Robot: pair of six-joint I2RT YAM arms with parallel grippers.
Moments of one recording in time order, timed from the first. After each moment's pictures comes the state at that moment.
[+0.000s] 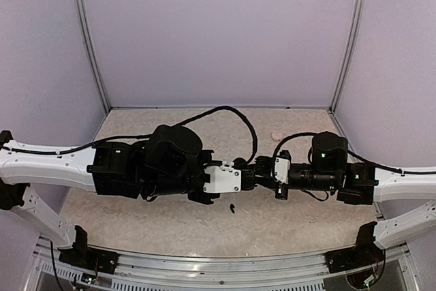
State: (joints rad) left arm -1.35 1.45 1.22 -0.31 -0.33 0.77; right arm 1.05 1.07 0.65 0.19 -0.18 -0.60
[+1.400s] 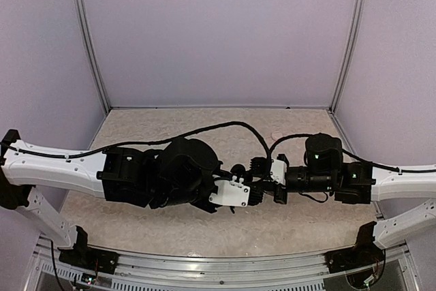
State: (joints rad) left arm -1.40 1.52 1.26 -0.38 -0.45 0.85; right arm 1.05 1.10 0.66 0.12 -0.19 -0.51
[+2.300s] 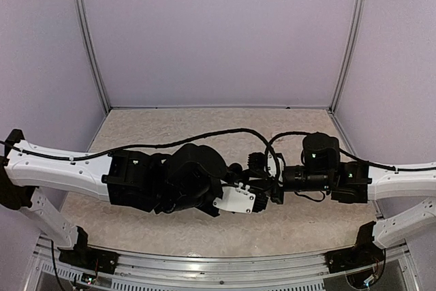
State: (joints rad) left arm -1.43 1.56 1.31 -0.42 -0.51 0.90; right arm 1.05 1.14 0.68 0.16 -0.23 -0.42
